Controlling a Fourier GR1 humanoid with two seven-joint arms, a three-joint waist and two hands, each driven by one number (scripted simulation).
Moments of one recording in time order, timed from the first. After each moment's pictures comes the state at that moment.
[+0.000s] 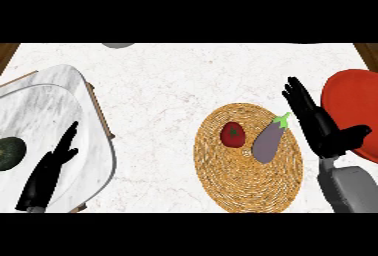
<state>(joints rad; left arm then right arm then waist) 0.05 0.59 -0.32 -1.52 0.11 0.31 0.08 -0.25 -0.32 0.10 -1.35 -0.24 0.06 -0.14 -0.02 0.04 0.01</state>
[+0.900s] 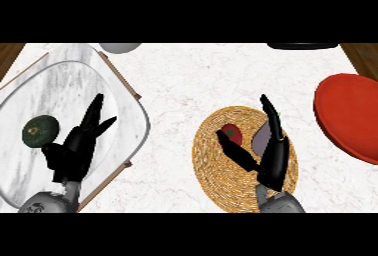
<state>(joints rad) -0.11 0.37 -0.29 -1.57 0.21 0.32 0.06 -0.14 -0.04 0.37 -1.50 0.34 -0.87 -0.04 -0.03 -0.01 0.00</state>
